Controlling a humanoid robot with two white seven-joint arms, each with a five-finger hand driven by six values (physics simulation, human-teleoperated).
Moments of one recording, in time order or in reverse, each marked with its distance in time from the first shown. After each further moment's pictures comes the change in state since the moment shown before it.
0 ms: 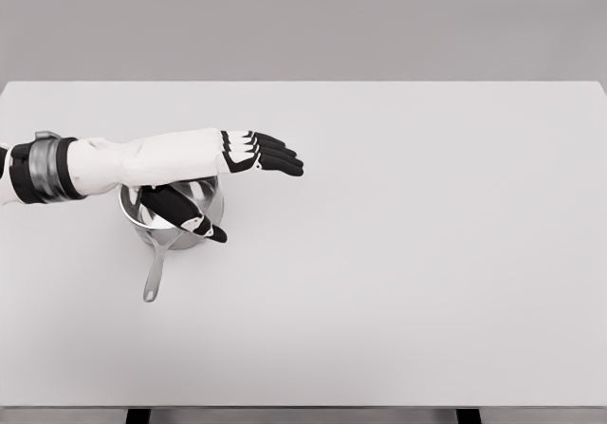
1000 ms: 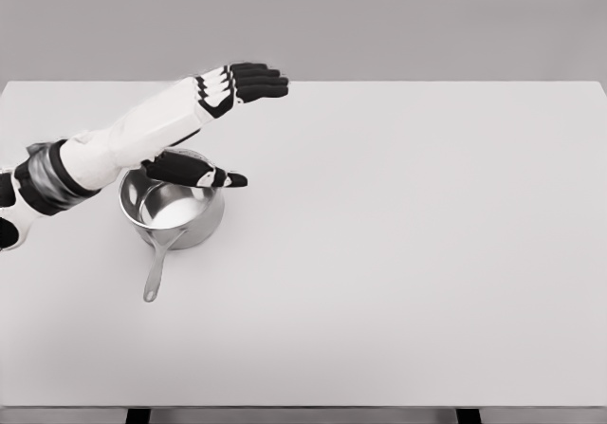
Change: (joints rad) left arm 0.207 -0.078 0.167 -0.001 -0.294 0.002 0.459; right arm 0.002 0.000 -0.001 0.002 -0.001 0.002 0.000
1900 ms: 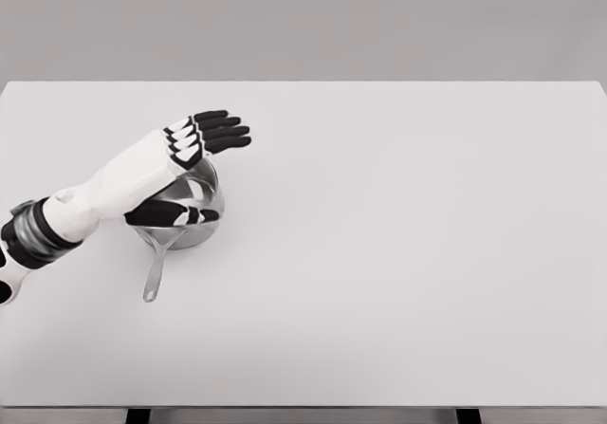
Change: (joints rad) left arm 0.170 0.090 -0.006 0.001 -0.217 0.002 0.258; right arm 0.000 0.000 0.000 0.000 0.000 0.000 0.000
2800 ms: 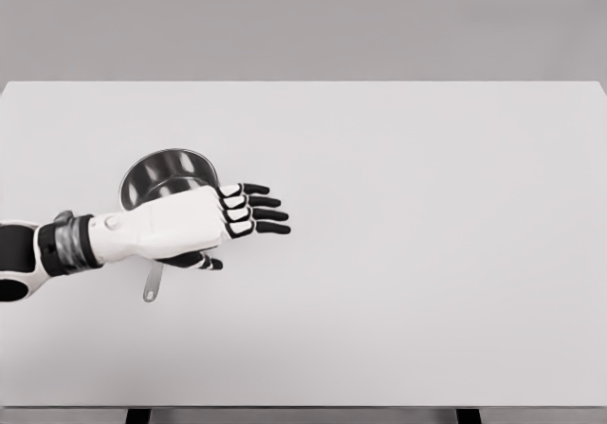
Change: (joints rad) left arm -0.083 -0.020 -0.089 0.001 -0.177 -0.001 -0.300; right arm 0.000 0.000 0.000 0.000 0.000 0.000 0.000
